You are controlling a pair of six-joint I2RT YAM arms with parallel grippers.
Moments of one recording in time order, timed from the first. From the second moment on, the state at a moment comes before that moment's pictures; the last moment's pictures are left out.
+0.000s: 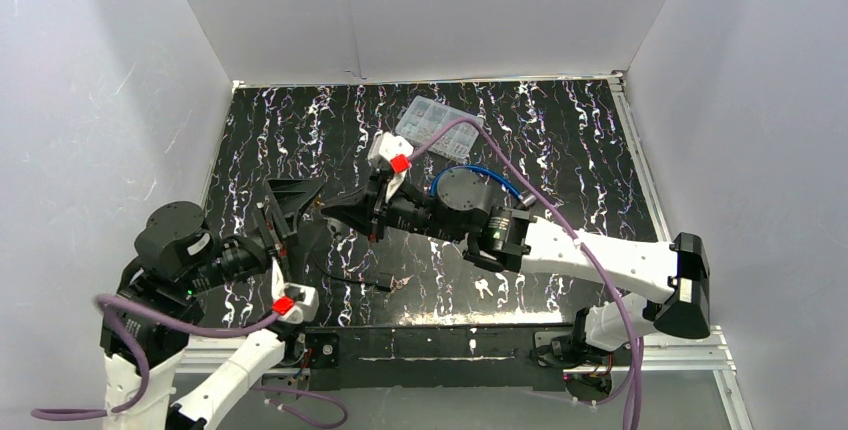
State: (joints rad) left arm -0.43 0.61 1.36 -1.07 0.57 1.61; right arm 1.31 1.42 1.34 0.24 -0.08 0.19
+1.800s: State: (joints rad) left arm -0.46 1.13 1.88 -1.59 0.95 1.00; right arm 1.28 1.08 1.07 0.29 -0.26 0.06
